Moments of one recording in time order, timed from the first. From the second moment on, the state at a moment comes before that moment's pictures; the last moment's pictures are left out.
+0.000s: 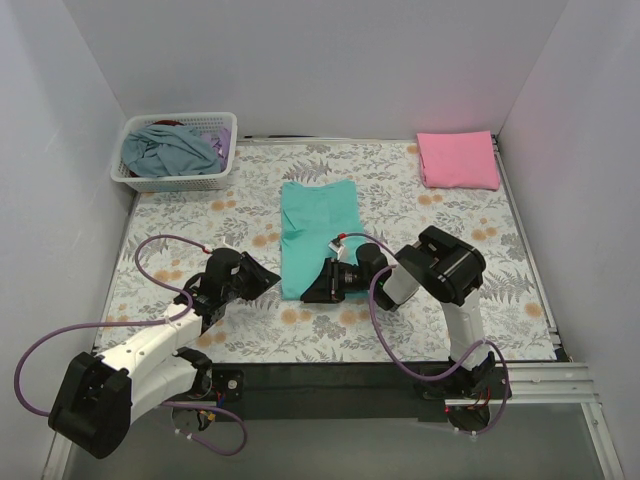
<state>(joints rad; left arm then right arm) -0.46 0.98 0.37 -0.03 0.07 -1.08 0.75 2.08 0.64 1.09 -0.77 1.12</state>
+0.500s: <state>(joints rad) -0.46 0.98 0.37 -0.04 0.06 -1.07 0.73 1.87 0.57 0.95 -0.70 1.05</state>
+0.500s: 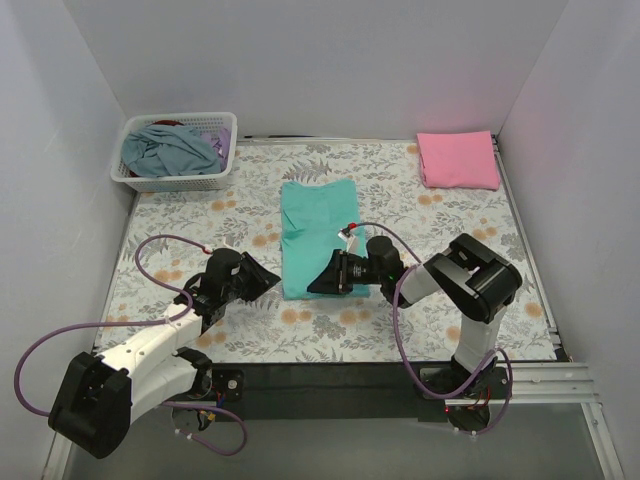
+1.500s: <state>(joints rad) -0.53 1.07 0.66 -0.30 -0.02 -0.90 0.64 1.37 0.78 -0.11 -0.16 0.55</state>
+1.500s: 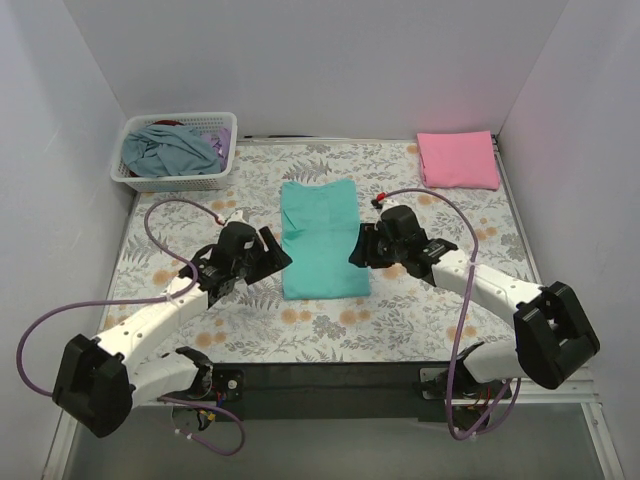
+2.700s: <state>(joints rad) -0.70 1.43 0.82 -0.53 -0.17 -0.85 0.76 1.61 0.91 -0.49 0.04 0.44</state>
